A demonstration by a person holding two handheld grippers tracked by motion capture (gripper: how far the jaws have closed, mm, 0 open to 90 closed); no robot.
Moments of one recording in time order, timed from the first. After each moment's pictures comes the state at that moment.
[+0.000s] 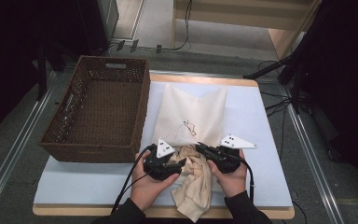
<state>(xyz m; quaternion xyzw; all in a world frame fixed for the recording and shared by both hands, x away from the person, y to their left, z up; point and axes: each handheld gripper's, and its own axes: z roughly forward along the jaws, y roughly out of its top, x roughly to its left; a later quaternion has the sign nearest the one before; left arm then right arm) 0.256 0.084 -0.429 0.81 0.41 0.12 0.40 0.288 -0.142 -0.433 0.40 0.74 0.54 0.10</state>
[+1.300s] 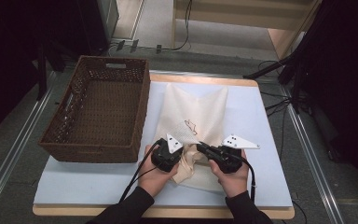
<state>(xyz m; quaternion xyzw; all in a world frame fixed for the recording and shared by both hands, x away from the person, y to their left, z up) 0.292 0.067 -0.454 0.81 0.41 0.20 0.36 0.287 -0.146 -0.431 0.40 0.73 0.55 0.10</state>
